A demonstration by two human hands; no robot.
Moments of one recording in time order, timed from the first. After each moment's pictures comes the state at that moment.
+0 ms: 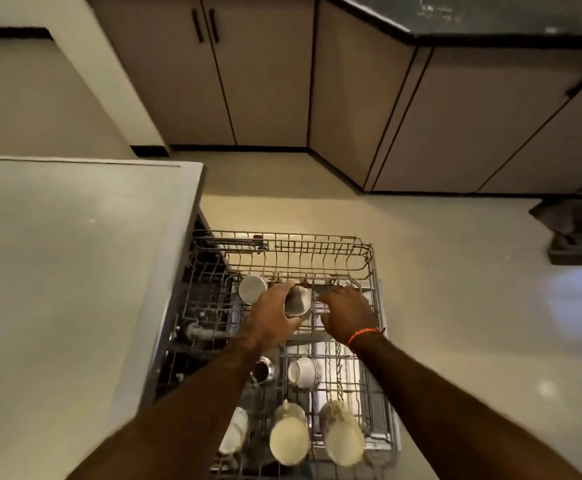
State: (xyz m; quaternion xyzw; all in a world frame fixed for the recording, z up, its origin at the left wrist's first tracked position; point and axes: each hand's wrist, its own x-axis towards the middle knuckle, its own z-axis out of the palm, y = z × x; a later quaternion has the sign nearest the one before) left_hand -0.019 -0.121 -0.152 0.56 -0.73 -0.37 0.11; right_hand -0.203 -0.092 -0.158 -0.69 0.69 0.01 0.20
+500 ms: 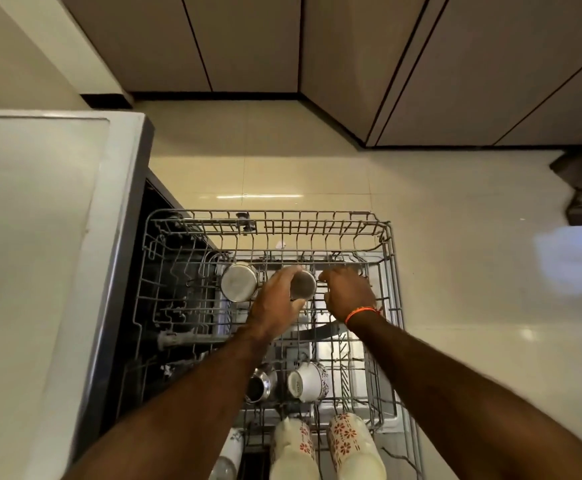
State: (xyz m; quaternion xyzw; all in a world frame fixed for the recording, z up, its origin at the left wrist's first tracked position) left_hand -0.046 -0.180 -0.269 0.58 -0.71 -0.40 0.06; right_hand -0.217 -0.160 -0.280 -0.64 0.73 0.06 0.23
